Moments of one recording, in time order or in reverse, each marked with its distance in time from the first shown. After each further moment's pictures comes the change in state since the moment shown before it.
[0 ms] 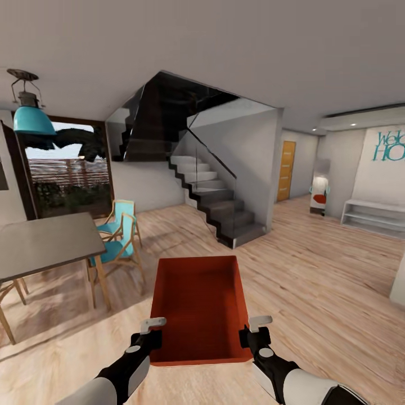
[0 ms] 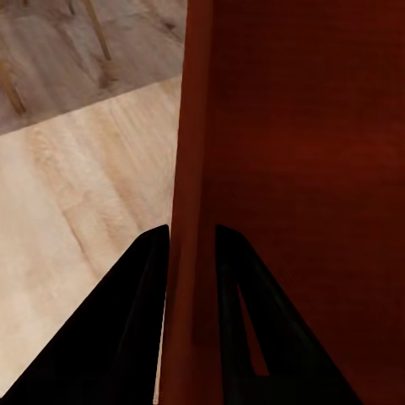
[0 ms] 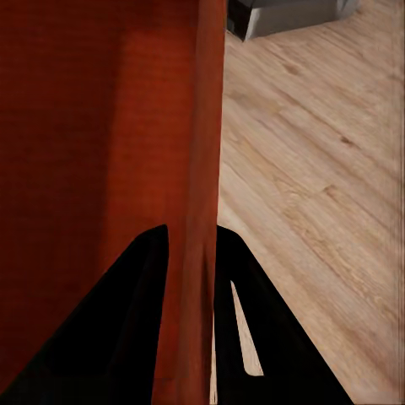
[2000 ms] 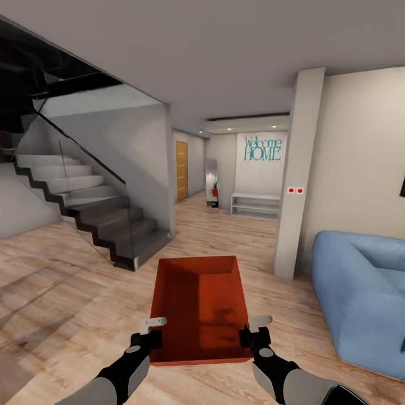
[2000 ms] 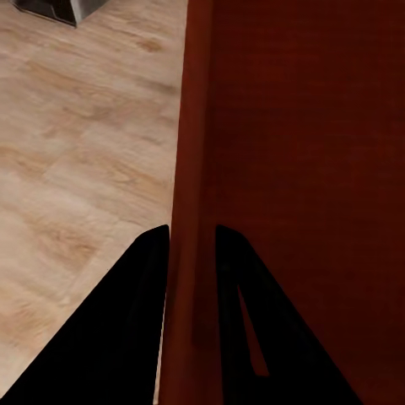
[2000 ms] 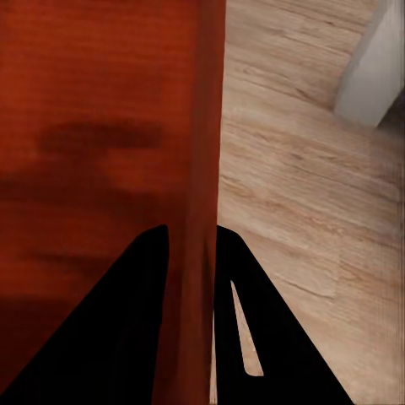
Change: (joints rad) left arm 0.000 0.001 0.001 0.000 0.000 0.000 -0.002; right arm 0.000 0.000 0.001 0.000 0.000 0.000 0.000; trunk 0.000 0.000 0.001
